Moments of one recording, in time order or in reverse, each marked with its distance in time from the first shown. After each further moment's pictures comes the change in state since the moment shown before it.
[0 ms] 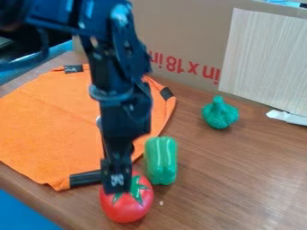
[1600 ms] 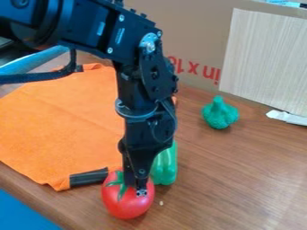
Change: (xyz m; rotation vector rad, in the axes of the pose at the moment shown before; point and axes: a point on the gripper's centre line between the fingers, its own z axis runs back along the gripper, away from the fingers) arm 0.013 0.003 -0.020 0.074 0.027 0.014
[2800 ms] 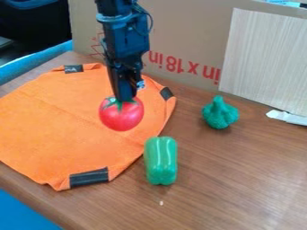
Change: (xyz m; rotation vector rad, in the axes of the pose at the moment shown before) arm 0.000 0.119 0.043 -0.049 -0.093 0.403
